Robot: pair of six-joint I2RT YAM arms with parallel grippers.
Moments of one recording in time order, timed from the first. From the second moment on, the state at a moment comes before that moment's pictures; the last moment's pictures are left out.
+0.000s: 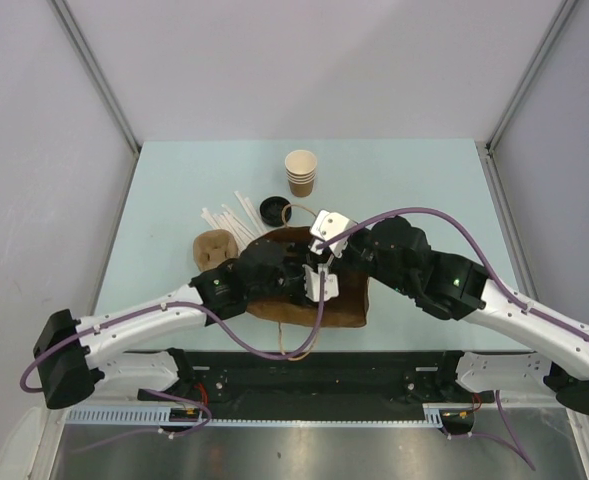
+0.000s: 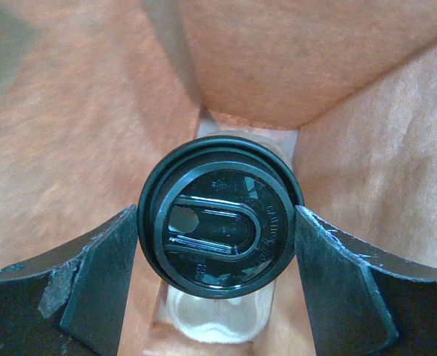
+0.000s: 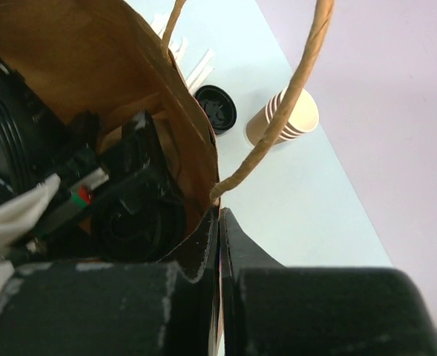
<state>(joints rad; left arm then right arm) -1.02 1.13 0.83 -0.09 0.11 0.71 1.10 1.07 1.24 -0.48 0.27 -0.47</state>
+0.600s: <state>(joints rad) -1.03 1.24 0.78 0.03 0.09 0.75 1.11 1.06 1.24 -0.47 0.24 -0.46</state>
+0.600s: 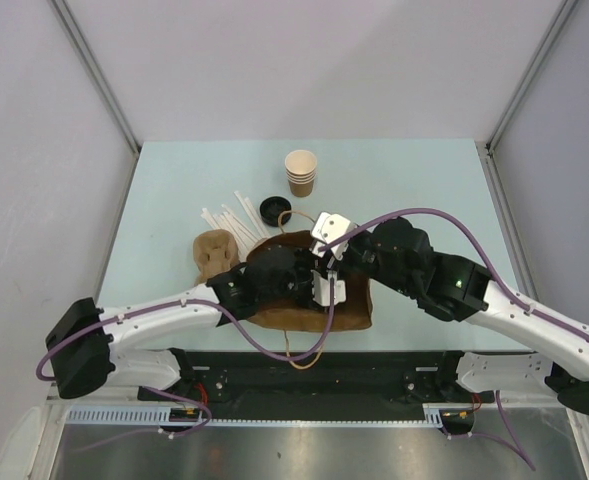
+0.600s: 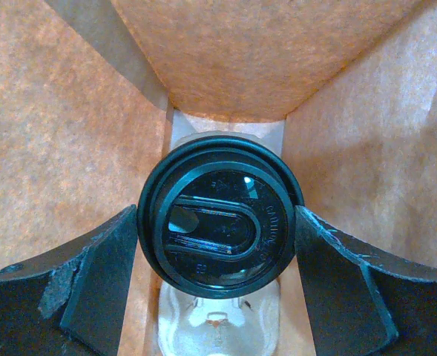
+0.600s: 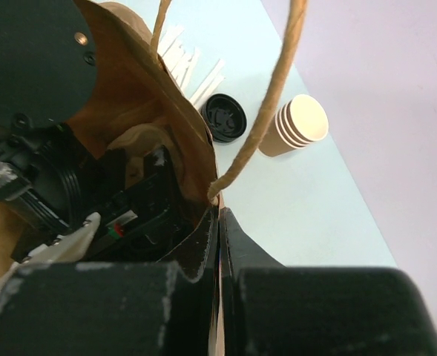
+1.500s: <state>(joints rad) -1.03 1.34 0.78 0.07 0.05 0.80 1.06 1.05 1.23 -0.50 0.09 -0.38</state>
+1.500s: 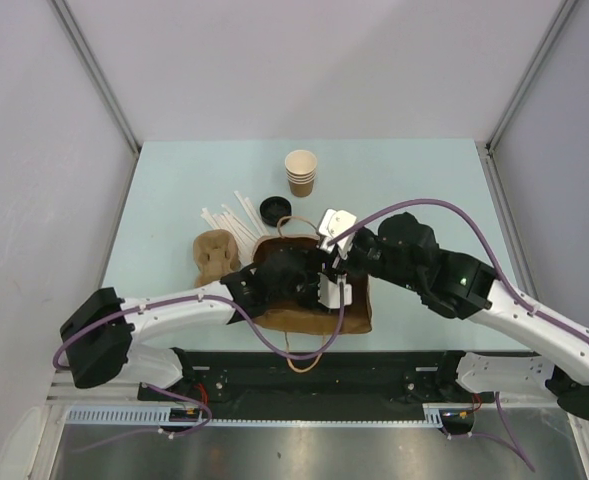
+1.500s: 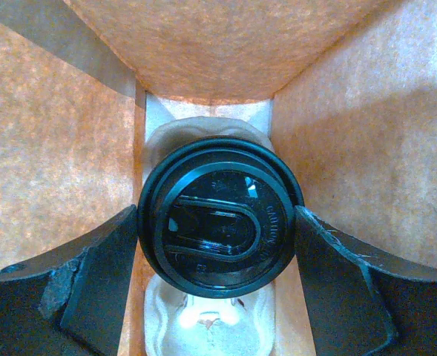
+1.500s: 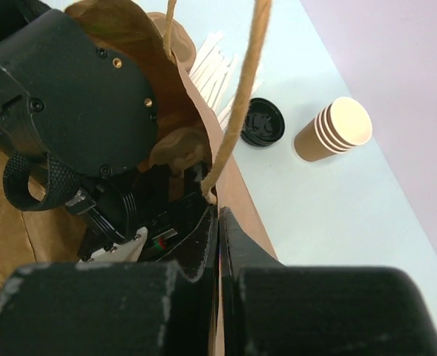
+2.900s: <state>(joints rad) -0.79 1.80 1.42 -0.50 0.38 0.79 0.46 1.43 1.51 -0.62 -0.58 -0.26</state>
